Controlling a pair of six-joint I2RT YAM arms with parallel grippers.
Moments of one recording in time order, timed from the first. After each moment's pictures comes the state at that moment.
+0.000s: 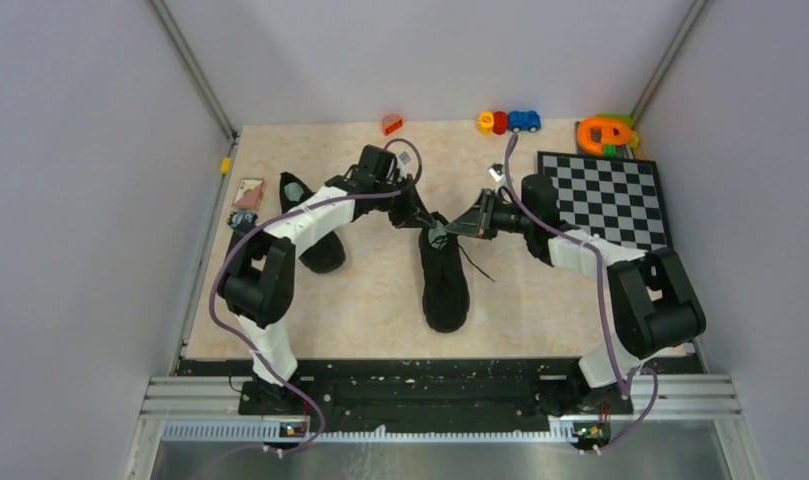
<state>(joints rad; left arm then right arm) -0.48 1.85 1.39 -0.34 0.56 -0.79 0.34 1.56 0.81 0.39 -0.80 0.76</state>
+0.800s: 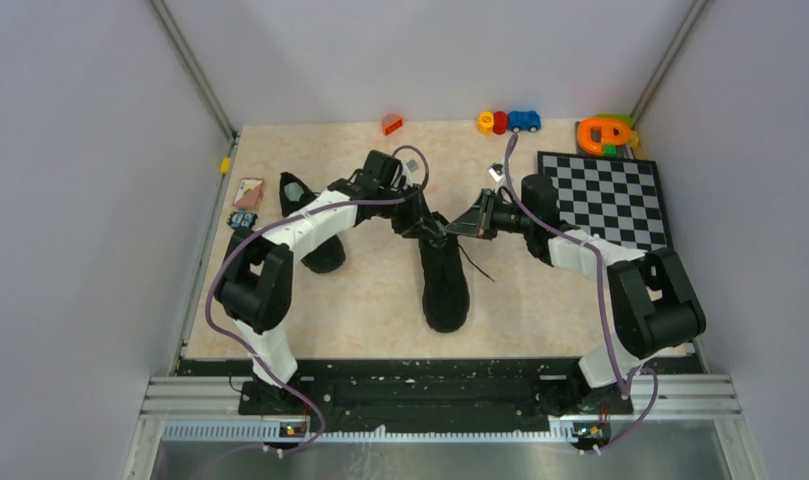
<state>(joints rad) -0.52 1.80 1.36 -0.38 0.59 -0.76 0.34 1.56 0.81 0.39 -0.81 0.76</state>
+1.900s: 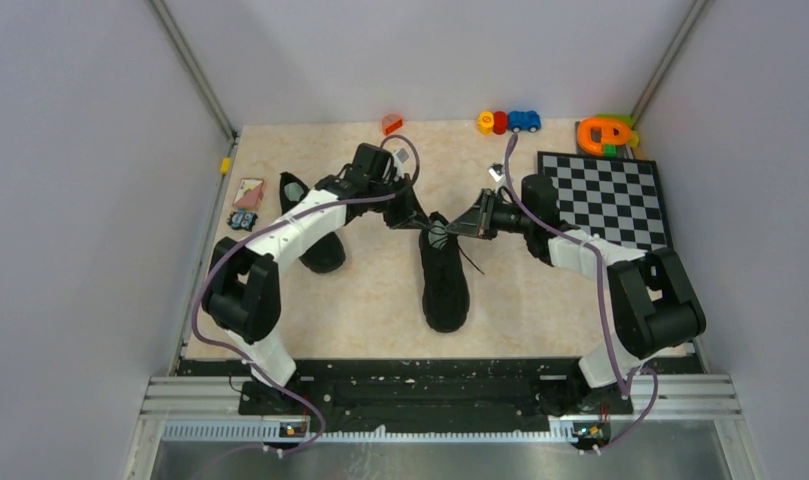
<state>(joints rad) -0.50 1.74 1.38 -0.44 0.51 -0.72 0.34 1.56 0.81 0.39 -0.81 0.76</state>
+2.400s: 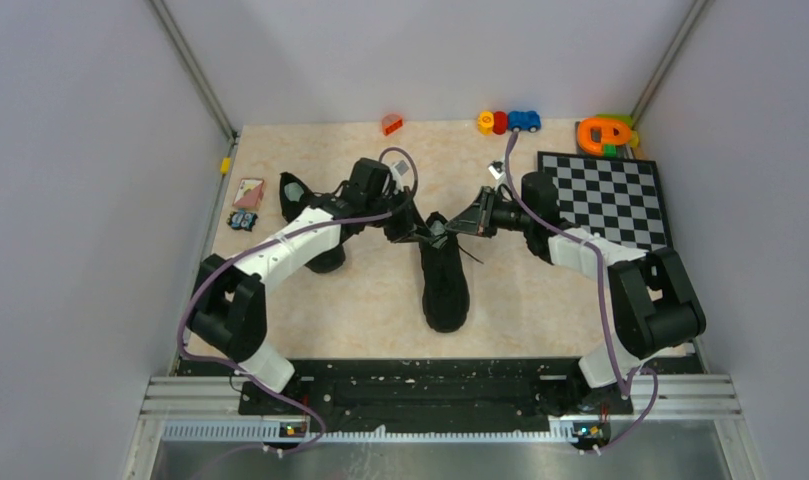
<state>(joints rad) -0.54 1.60 1.22 -0.34 0.50 -0.79 0.34 1.56 0.83 0.38 -0.81 0.76</state>
